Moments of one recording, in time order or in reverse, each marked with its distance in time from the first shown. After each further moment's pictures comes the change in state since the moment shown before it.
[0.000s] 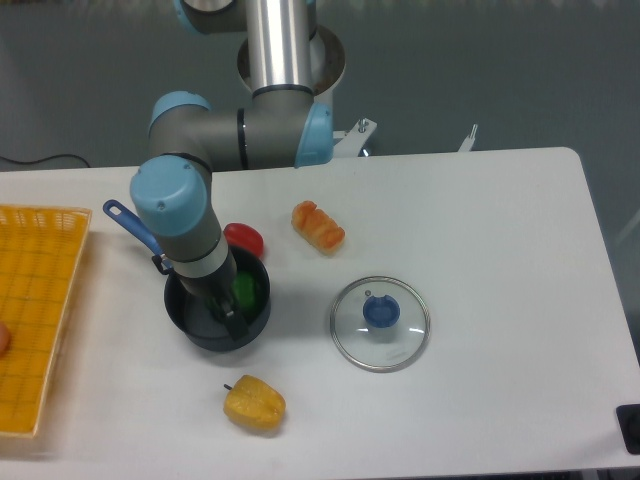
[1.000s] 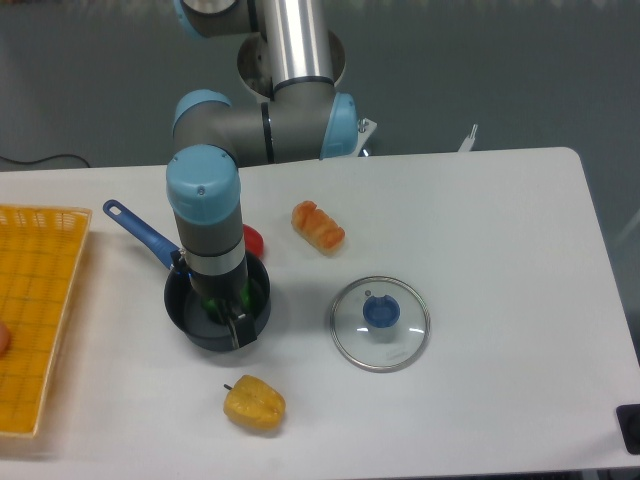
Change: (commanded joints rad) arm 0.014 0.000 -0.032 0.113 -0.071 -0.049
